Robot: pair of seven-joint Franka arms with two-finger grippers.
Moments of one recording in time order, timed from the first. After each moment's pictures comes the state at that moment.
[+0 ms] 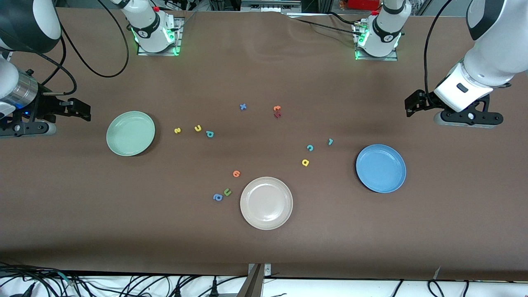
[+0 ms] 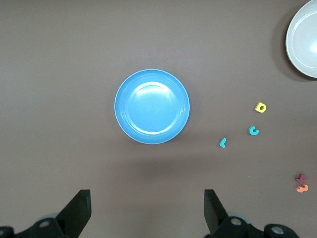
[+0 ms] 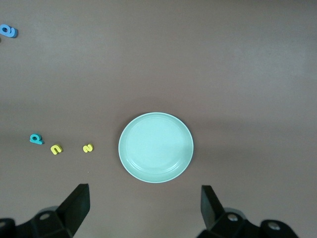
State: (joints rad) left arm 0.00 0.02 -0.16 -1.72 0.02 1.71 -0.09; right arm 0.01 0.11 0.03 -1.64 -0.07 1.67 -0.04
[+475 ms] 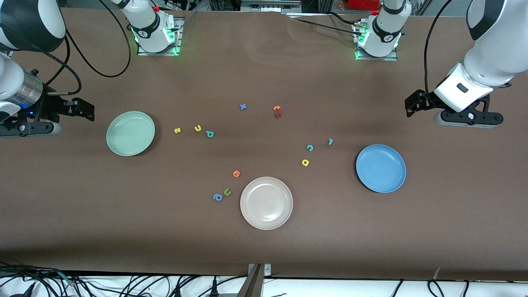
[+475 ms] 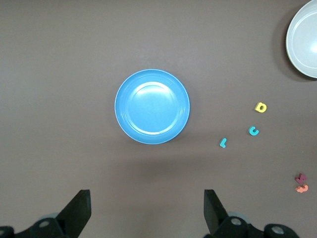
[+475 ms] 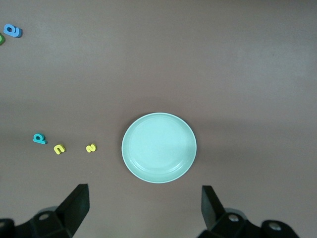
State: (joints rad) left arm 0.00 0.02 -0.16 -1.72 0.02 1.71 -0.09; right arm 0.01 0.11 0.04 -1.64 -0.07 1.67 -0.03
